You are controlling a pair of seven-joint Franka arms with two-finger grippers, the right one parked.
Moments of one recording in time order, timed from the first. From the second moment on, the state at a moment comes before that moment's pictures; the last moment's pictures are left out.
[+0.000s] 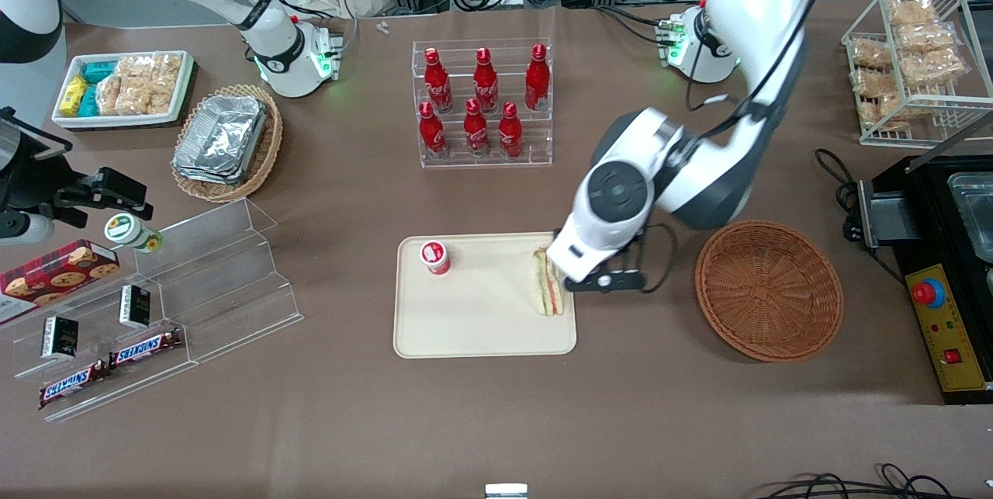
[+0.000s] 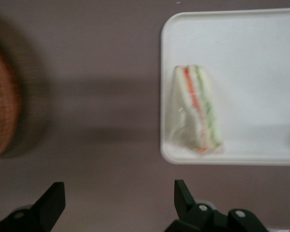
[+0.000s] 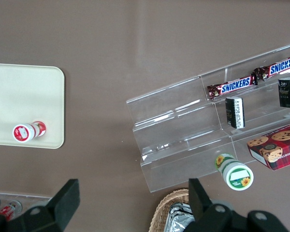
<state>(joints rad) -0.28 0.51 -0.34 -1.40 0.16 1.72 -0.60</state>
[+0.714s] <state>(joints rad) 0.02 0.24 -0.32 -1.41 0.16 1.45 -0.22</state>
